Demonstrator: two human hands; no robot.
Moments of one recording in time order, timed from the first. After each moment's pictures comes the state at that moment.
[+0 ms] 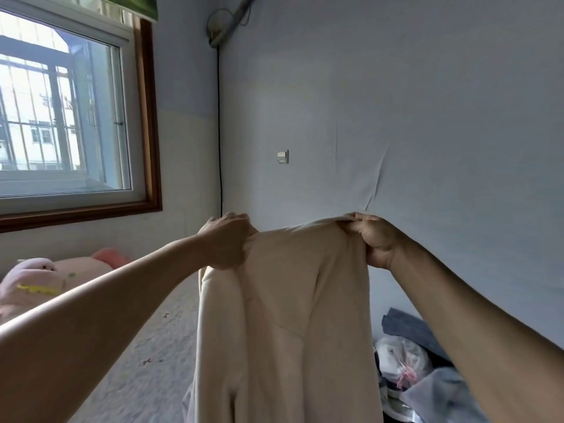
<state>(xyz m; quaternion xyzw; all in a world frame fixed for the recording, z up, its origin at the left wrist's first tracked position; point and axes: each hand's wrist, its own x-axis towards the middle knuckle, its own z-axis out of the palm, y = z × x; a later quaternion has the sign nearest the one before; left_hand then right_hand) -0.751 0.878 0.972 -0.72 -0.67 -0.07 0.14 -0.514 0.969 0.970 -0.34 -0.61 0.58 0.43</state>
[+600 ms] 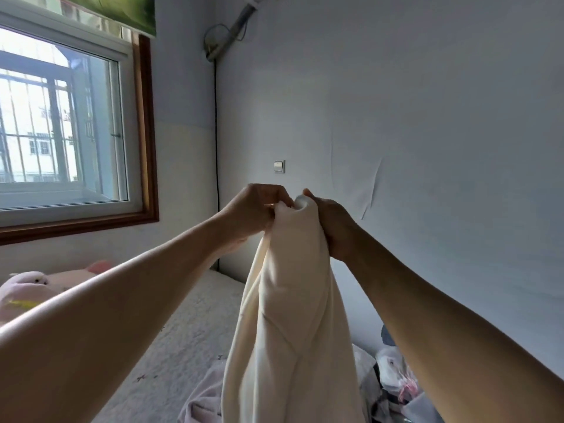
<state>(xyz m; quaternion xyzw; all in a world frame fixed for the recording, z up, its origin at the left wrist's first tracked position) -0.713 0.894 1.009 -0.70 -0.45 -0.51 -0.20 -0.564 0.938 1.005 -0.25 -0.61 0.61 0.43</state>
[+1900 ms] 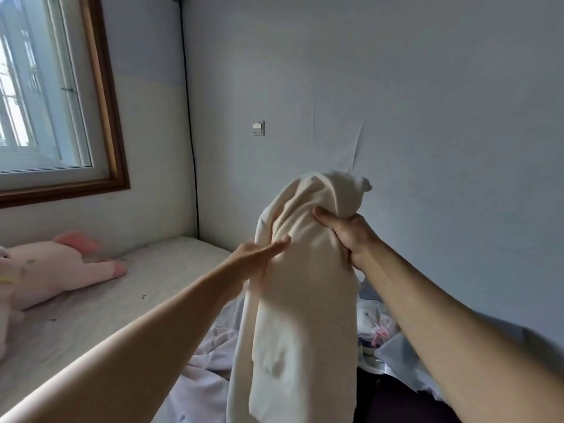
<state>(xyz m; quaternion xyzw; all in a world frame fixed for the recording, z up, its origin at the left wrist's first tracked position) -0.693 0.909 0.880 -0.51 -0.55 -0.49 -0.44 -0.516 0.951 0.926 -0.43 -0.54 0.52 0.50</state>
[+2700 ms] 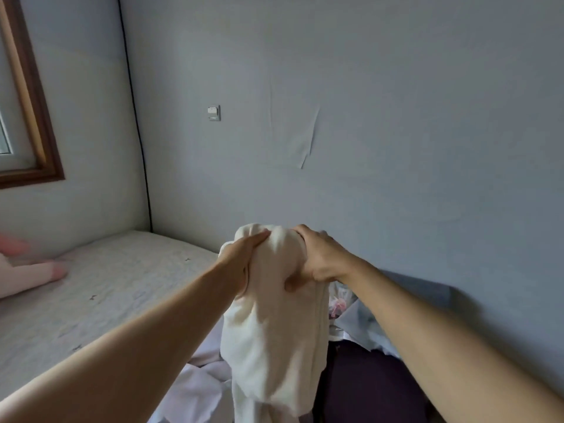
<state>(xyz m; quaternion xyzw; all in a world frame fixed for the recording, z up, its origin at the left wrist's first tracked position) -0.662 0.913 0.856 -0.31 -0.53 -0.53 -0.59 -0.502 0.895 0.894 -0.58 -0.78 0.16 0.15</state>
